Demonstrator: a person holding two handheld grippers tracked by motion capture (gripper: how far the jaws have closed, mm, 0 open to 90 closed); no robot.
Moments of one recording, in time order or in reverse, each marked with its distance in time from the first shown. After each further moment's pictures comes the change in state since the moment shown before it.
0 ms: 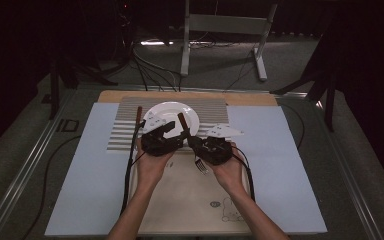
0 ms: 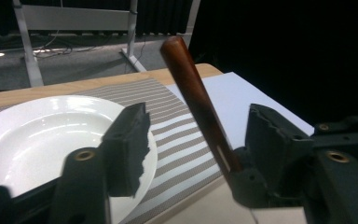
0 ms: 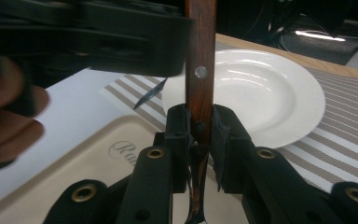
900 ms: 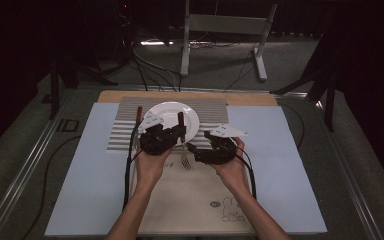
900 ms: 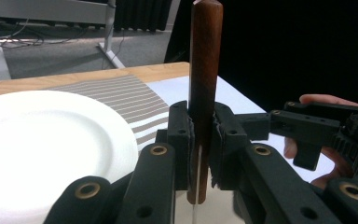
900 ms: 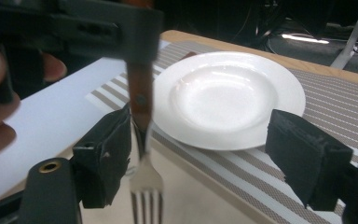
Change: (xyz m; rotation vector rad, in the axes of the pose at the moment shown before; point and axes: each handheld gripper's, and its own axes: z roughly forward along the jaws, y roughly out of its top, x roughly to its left) left arm 0.009 0.002 -0.005 0.011 -0.096 -0.045; right arm -0.012 -0.006 -0.004 -0.014 -0.057 0.013
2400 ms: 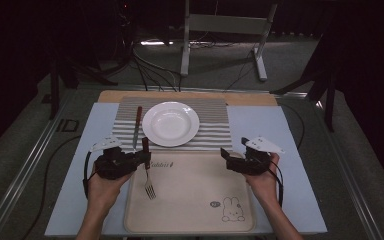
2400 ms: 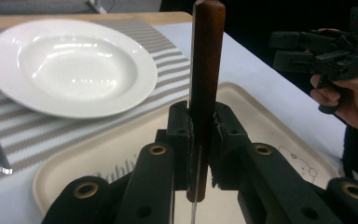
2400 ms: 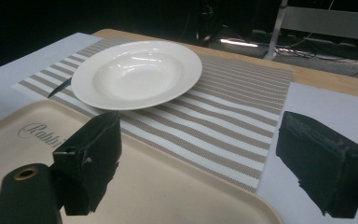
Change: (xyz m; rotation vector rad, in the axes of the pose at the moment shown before) left arm 0.033 -0.036 -0.105 0.155 -0.054 -0.024; right arm -0.044 -0.040 -0.065 -0.044 -0.210 0.017
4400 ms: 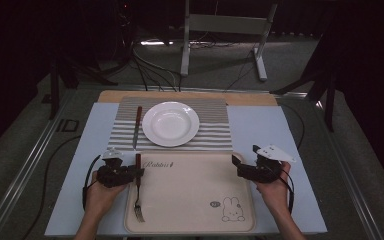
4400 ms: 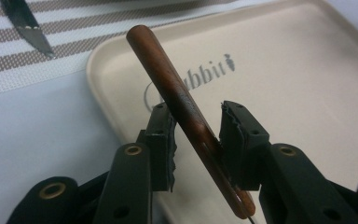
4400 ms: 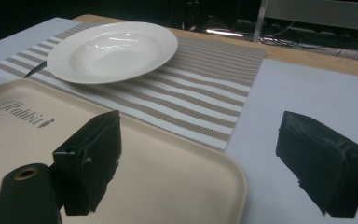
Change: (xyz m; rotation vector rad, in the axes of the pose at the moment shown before) left arm 0.058 -0.062 0.036 0.227 0.102 -0.054; right arm -0.018 -0.023 -0.020 0.030 -0.050 0.014
